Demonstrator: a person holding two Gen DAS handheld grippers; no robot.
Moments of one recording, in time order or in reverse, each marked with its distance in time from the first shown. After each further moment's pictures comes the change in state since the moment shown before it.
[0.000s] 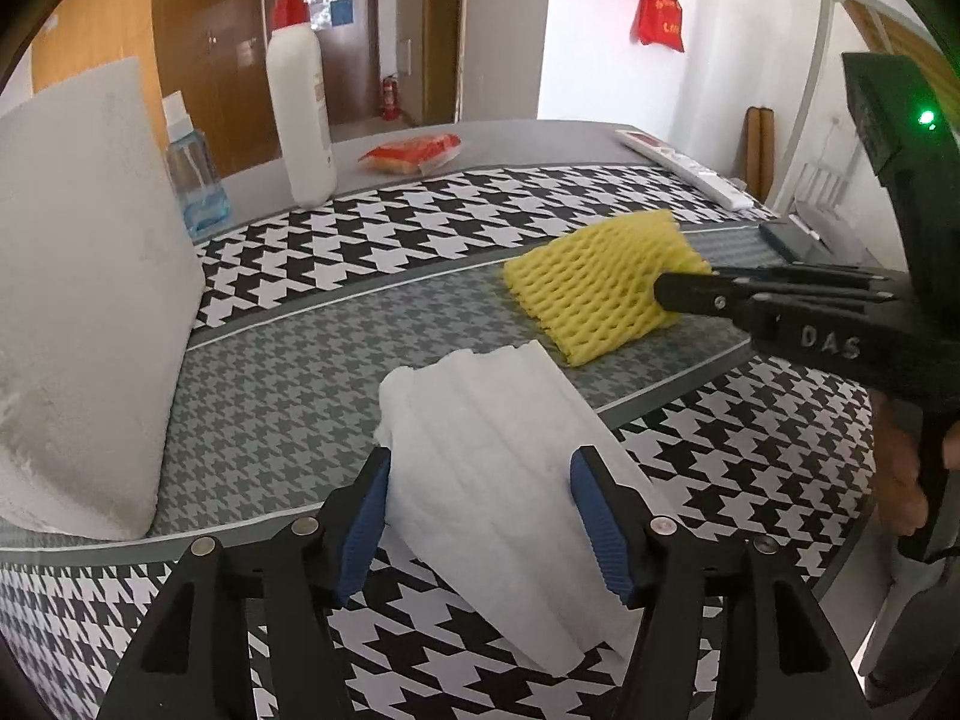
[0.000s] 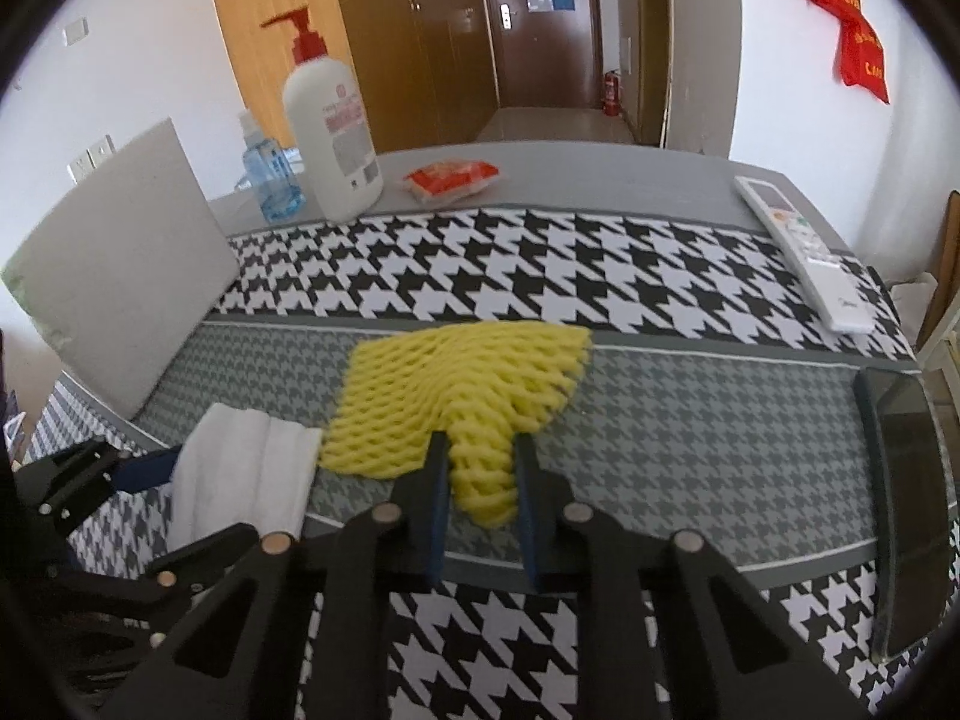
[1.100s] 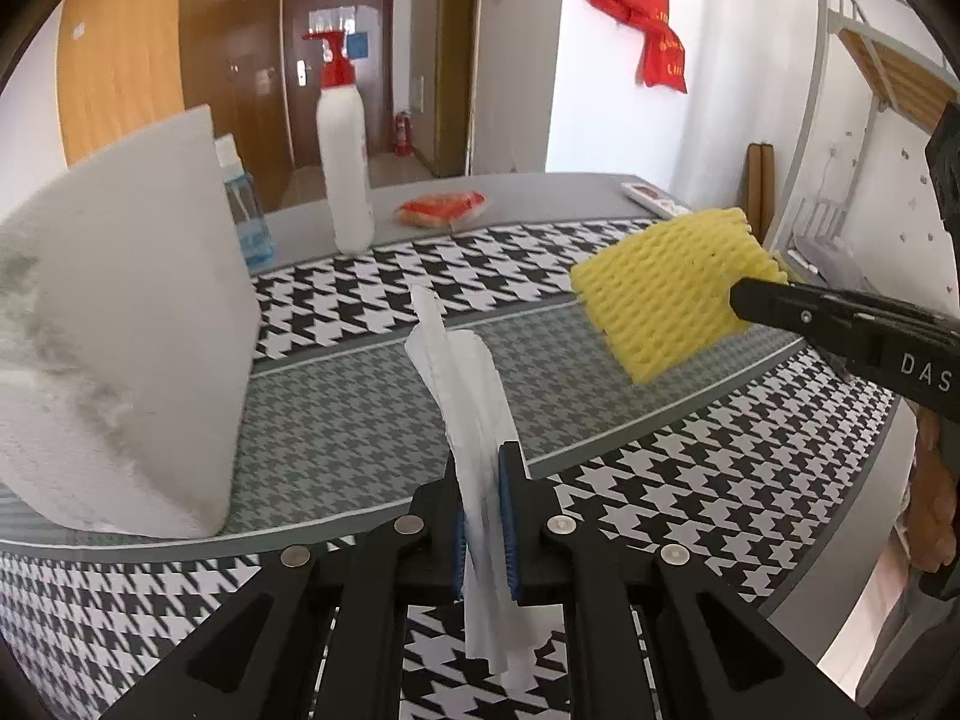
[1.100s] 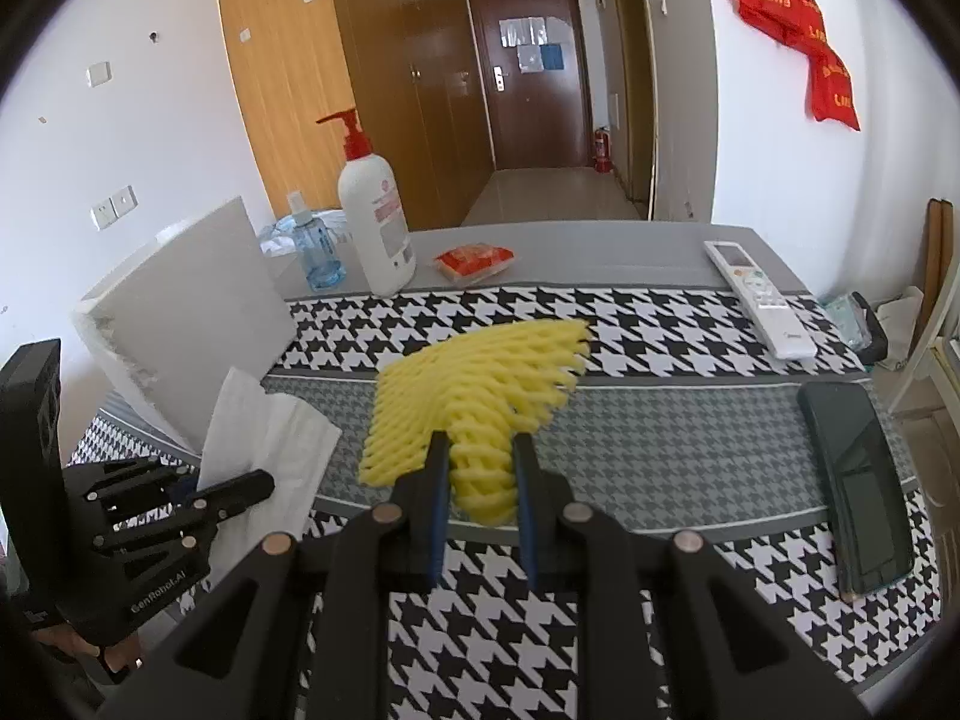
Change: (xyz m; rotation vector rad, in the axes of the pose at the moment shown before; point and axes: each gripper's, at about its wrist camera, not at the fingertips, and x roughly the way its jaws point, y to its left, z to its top) left arm -0.043 0.011 -0.006 -0.019 -0.110 0.021; right arm -0.072 0.022 -0.013 0.025 -0.160 -0.003
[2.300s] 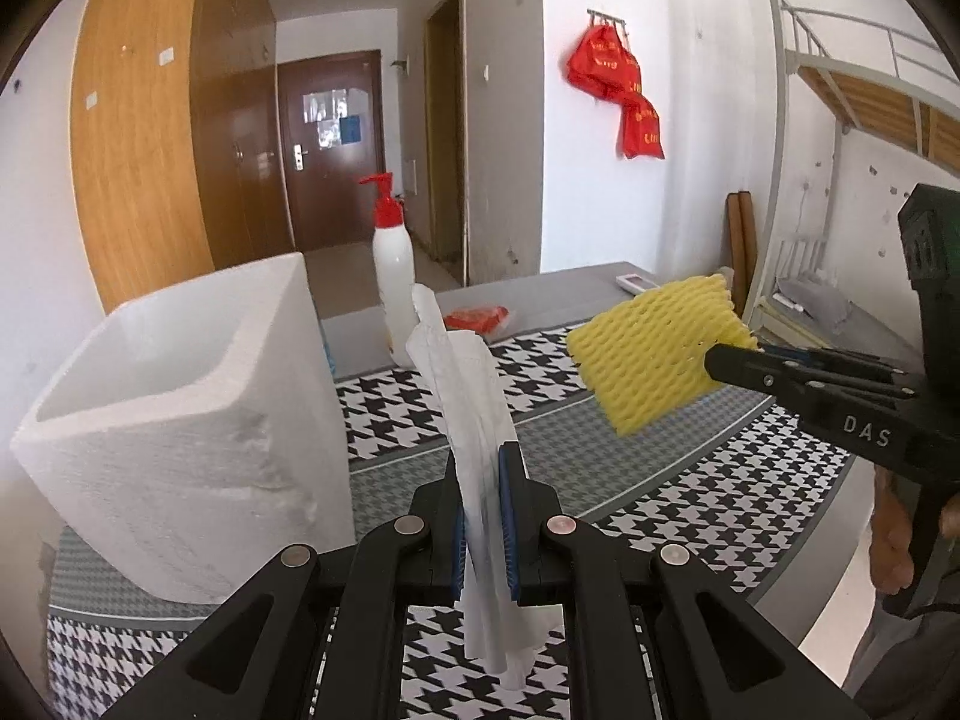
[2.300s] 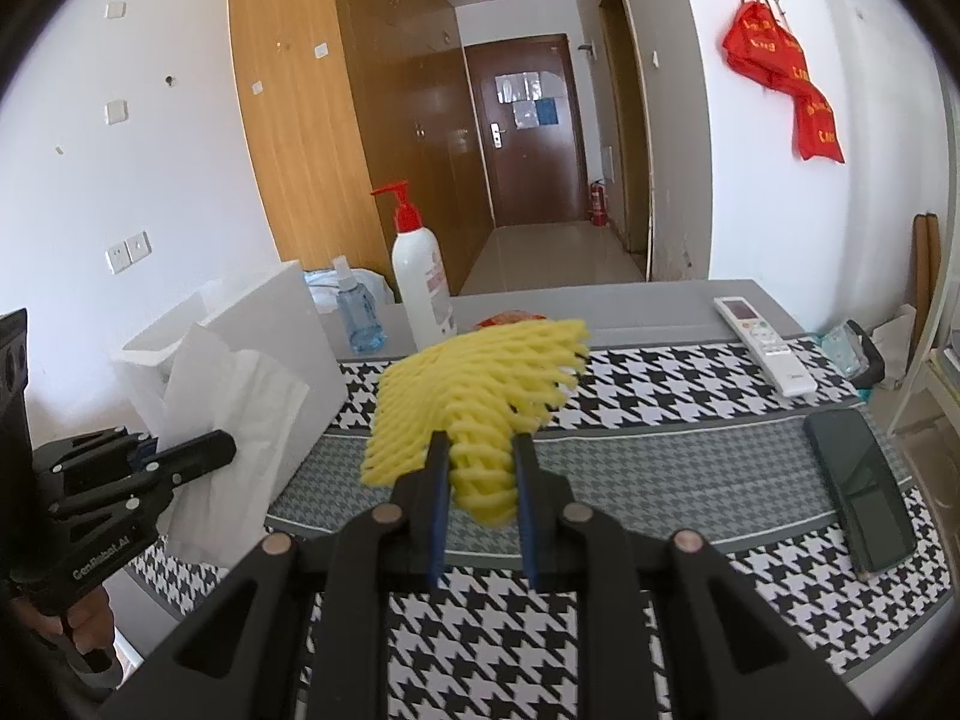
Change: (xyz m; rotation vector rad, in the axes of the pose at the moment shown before) left arm -0.071 0.033 0.013 0.076 -0.200 0.001; right arm -0.031 0.050 0.004 0.024 -0.152 -0.003
